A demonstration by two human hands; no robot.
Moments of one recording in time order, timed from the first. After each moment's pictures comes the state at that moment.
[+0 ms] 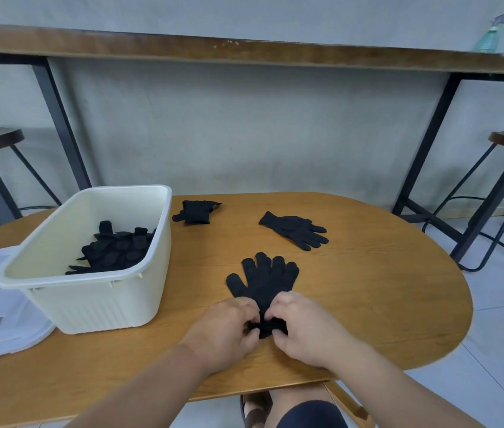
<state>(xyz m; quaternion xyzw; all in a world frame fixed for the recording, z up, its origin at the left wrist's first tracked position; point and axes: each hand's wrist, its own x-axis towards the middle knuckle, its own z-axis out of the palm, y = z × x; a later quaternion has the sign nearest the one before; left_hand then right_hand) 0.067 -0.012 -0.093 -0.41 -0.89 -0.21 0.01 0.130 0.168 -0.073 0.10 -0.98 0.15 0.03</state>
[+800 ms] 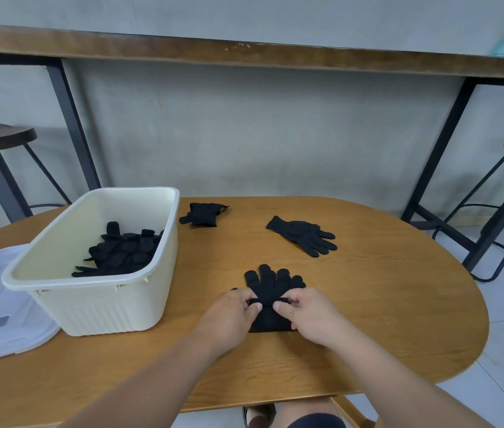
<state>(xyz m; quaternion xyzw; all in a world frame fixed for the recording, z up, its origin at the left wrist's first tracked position) 0.045 0.002 -0.084 -0.21 -0.90 -0.36 -0.11 0.096 0.175 -0.073 -0.10 -0.91 0.39 -0.05</state>
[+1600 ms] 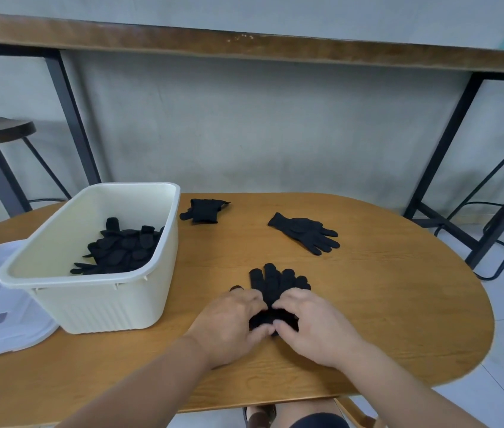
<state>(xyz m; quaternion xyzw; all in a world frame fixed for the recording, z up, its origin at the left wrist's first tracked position) 0.043 -0.010 -0.095 -0.44 -0.88 -0.18 0.05 0.110 0.179 -0.084 0.09 -0.98 0.17 0.06</state>
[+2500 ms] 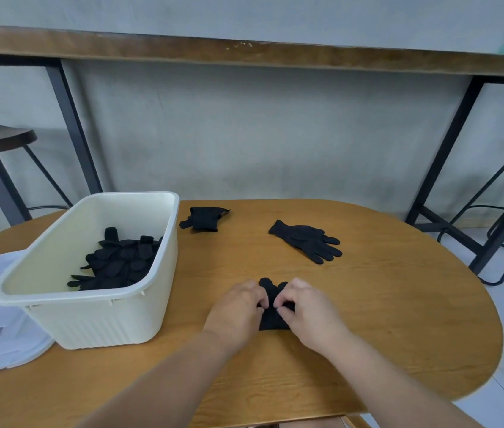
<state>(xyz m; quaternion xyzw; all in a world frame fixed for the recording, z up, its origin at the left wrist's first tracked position) 0.024 0.019 -0.084 -0.30 -0.92 -0.24 0.02 0.074 0.177 -0.082 -0.03 -0.97 0.25 0.06</state>
